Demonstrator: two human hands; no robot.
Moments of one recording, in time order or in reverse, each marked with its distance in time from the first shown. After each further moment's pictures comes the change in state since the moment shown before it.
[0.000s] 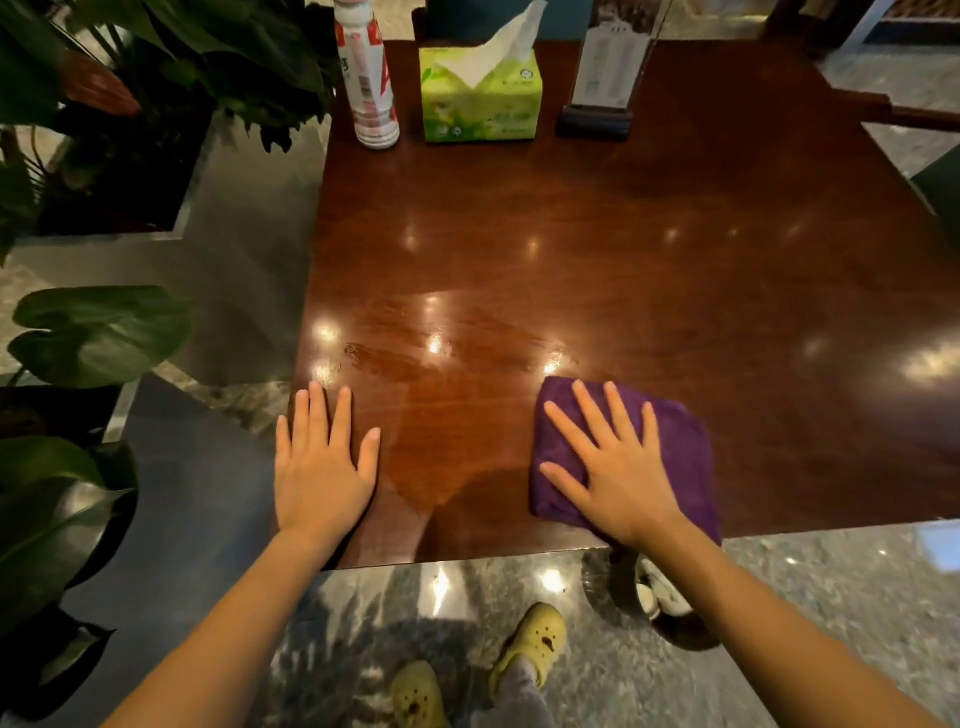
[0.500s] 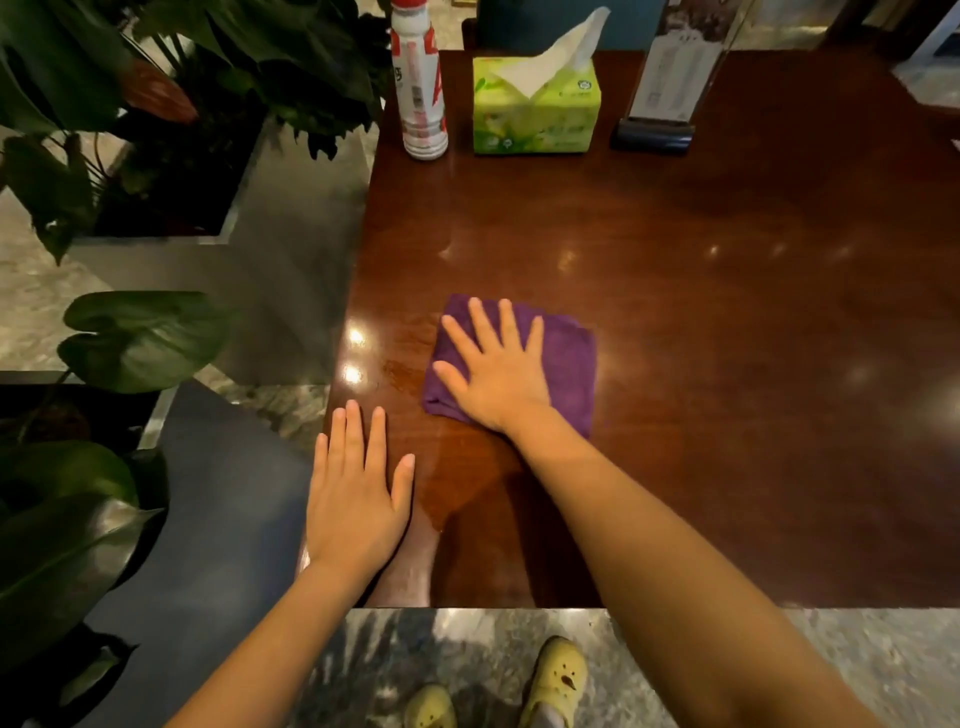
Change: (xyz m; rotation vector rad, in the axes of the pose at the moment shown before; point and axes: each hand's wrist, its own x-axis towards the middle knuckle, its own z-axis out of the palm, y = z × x) left_hand 0.002 -0.001 0.005 -0.041 0.015 0.012; right_hand 0.169 -0.121 -0.017 0.089 0.037 -0.109
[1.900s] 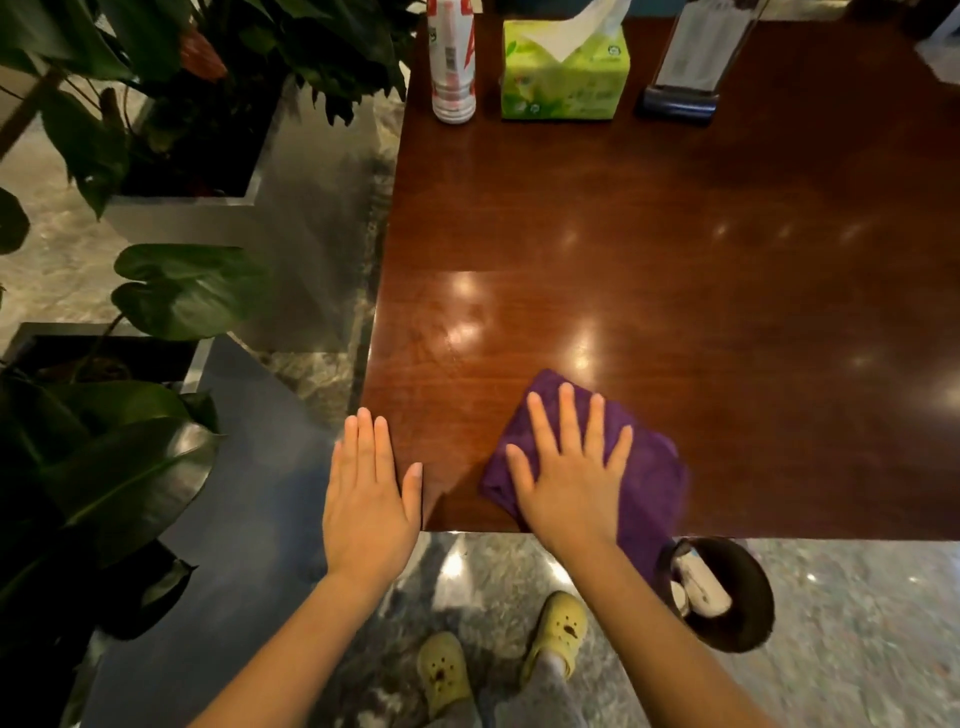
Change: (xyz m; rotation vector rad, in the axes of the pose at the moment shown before) left_hand -0.066 -0.025 -0.003 -0.003 -0.024 -0.045; right_hand -0.166 -0.031 0.025 -0.024 0.105 0.290
